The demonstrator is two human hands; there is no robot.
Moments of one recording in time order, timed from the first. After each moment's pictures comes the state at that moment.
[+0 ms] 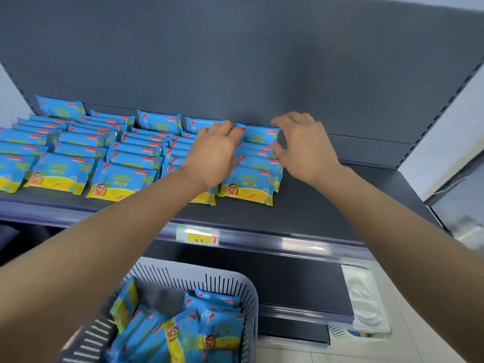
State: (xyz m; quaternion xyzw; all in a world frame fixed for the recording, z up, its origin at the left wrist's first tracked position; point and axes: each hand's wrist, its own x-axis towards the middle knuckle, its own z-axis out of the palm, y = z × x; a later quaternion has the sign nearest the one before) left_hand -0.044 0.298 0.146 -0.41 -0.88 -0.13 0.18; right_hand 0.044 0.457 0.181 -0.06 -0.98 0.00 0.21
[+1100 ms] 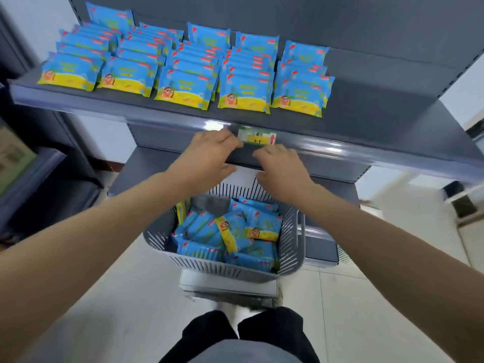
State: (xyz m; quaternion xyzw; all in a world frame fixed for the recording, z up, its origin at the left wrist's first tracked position) left_hand 0.077 0.092 0.049 -0.46 -0.87 -0.16 0.07; right_hand 0.145 0.260 0.035 -0.02 -1.00 0.00 0.02
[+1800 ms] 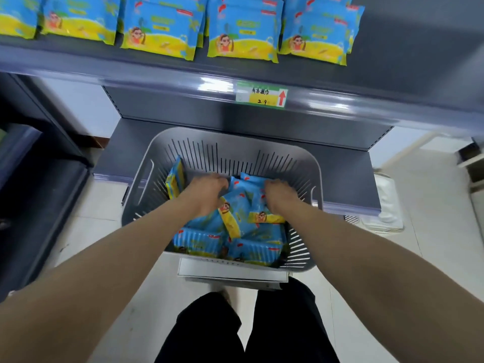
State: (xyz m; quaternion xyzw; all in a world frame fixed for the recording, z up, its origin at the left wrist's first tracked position) left_hand 0.054 0.103 -0.138 -0.40 -0.89 -0.05 -0.19; right_hand 0.130 0.284 -0.154 -0.17 -0.95 0.03 -0.27
